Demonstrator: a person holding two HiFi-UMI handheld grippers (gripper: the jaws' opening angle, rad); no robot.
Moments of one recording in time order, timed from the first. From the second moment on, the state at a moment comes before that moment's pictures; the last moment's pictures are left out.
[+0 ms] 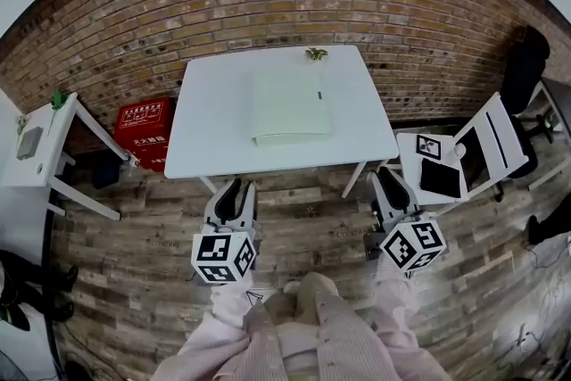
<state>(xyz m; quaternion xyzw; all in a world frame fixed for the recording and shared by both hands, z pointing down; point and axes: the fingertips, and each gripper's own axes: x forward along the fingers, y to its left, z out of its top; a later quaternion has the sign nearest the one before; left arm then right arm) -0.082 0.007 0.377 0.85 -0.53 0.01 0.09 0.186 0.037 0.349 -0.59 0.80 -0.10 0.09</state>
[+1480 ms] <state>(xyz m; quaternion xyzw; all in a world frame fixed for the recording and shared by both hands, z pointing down) -0.008 -0.229 0.432 0.84 -0.52 0.09 0.16 0.218 -0.252 0.420 -0.52 0.83 -0.22 0.04</state>
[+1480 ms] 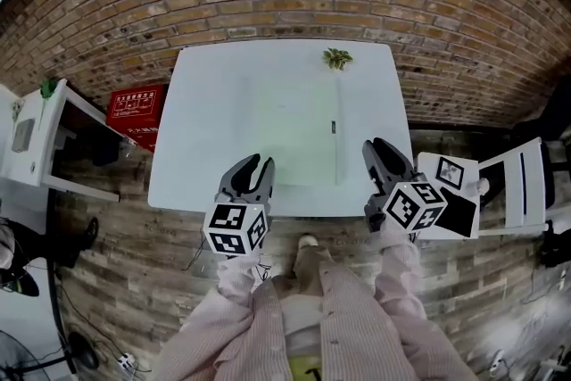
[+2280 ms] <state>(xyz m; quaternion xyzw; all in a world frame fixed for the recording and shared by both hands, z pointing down) 0.068 -0.240 0.479 0.88 -0.40 0.26 0.09 0.196 -0.324 0.529 -0.47 0.80 -0.37 0.01</state>
